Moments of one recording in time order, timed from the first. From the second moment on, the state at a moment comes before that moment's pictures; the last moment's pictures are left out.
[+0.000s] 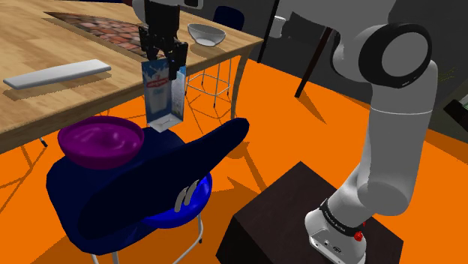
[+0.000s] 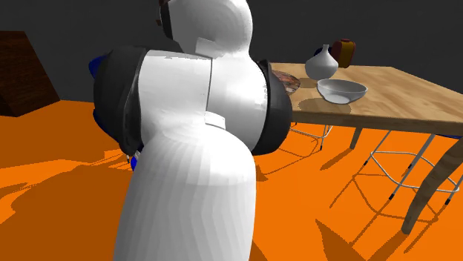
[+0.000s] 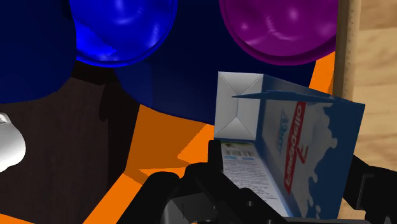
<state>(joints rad) 0.12 0.45 0.61 -1.16 -0.23 1.54 1.95</state>
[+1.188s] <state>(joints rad) 0.20 0.41 0.63 -0.99 -0.23 1.34 2.02</state>
